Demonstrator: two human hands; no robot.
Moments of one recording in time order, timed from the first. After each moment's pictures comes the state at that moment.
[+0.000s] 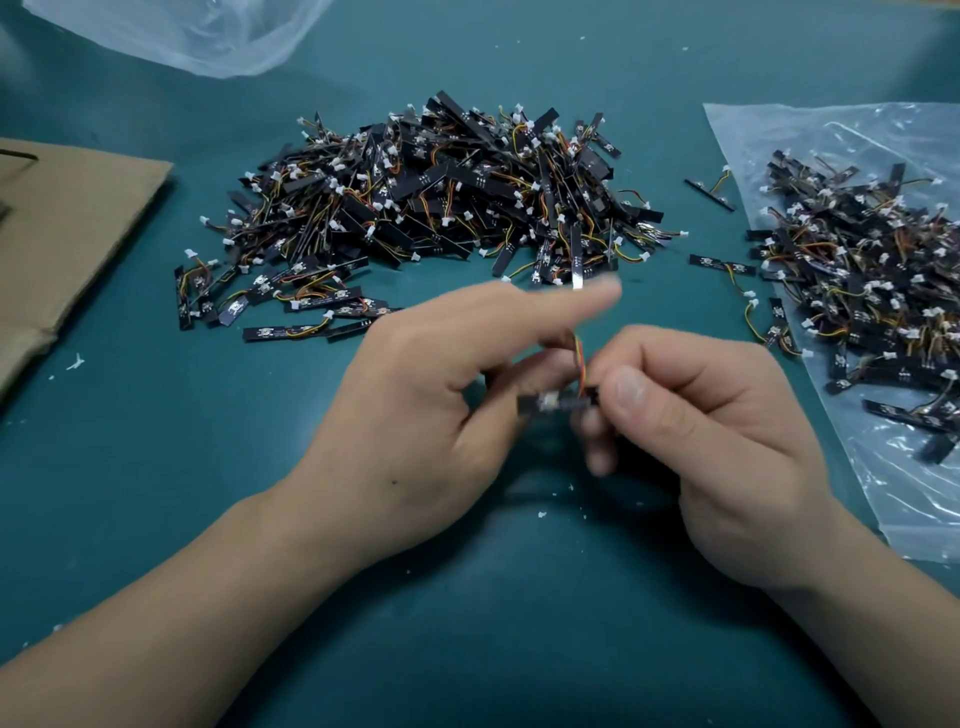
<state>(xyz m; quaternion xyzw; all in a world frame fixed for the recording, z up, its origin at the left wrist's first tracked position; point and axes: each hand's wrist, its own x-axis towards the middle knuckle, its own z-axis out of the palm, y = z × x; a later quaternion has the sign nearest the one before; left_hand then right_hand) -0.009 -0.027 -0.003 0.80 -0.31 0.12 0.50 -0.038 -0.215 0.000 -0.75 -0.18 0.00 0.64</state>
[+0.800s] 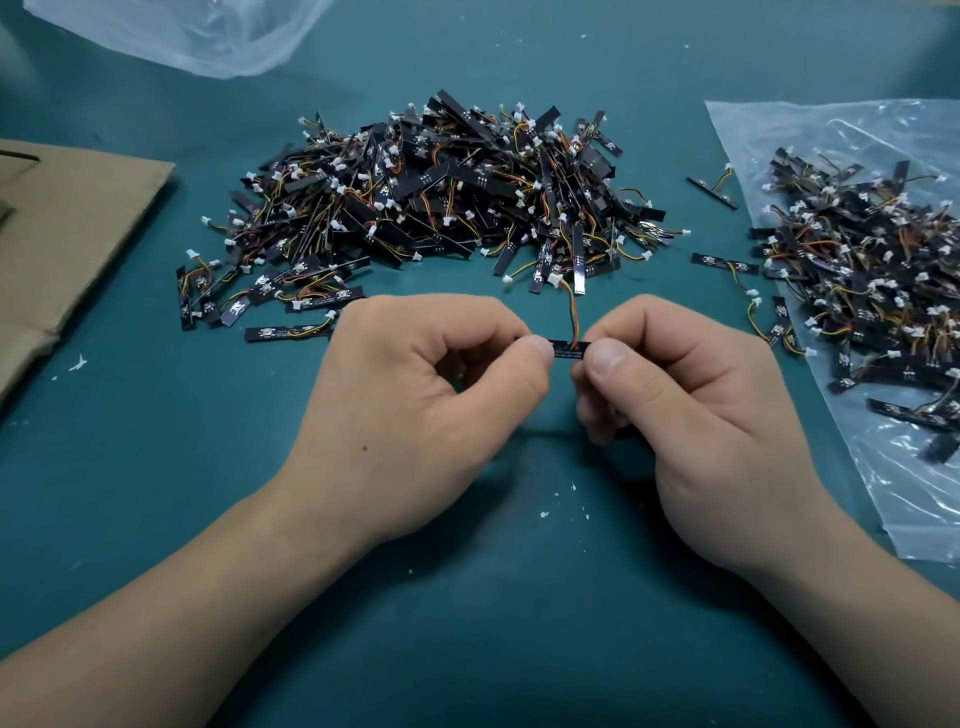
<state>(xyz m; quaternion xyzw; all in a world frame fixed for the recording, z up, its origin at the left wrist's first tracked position) -0.012 -0.026 0.004 0.83 -0.19 0.09 0.52 -0.034 -0.209 -0.003 -0.78 -0.11 -0.05 0.61</state>
